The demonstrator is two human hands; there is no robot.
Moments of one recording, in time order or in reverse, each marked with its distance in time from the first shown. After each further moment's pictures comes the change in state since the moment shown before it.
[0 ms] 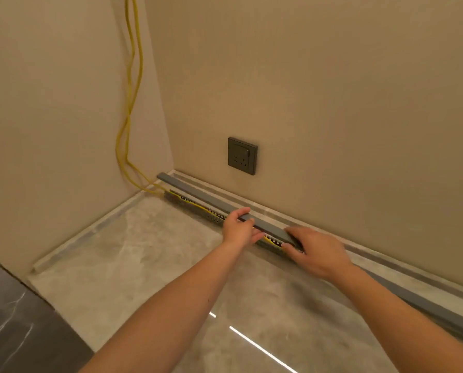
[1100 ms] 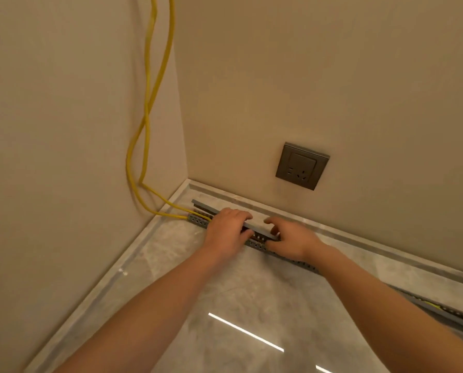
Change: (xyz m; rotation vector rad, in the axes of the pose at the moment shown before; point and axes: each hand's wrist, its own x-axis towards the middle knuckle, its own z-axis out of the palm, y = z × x) left_hand 0.170 0.062 -0.152 1.446 -0.185 0.942; right_hand 0.182 -0.135 0.058 0.173 -0.323 0.230
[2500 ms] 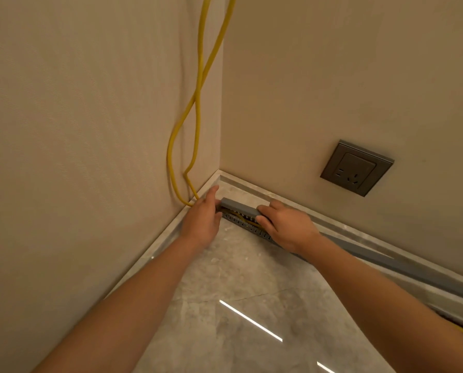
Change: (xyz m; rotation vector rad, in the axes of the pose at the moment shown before) left_hand -0.016 -0.116 -0.010 -0.204 0.057 -0.379; right_hand 0.064 -0.052 0.028 -0.241 0.167 -0.320
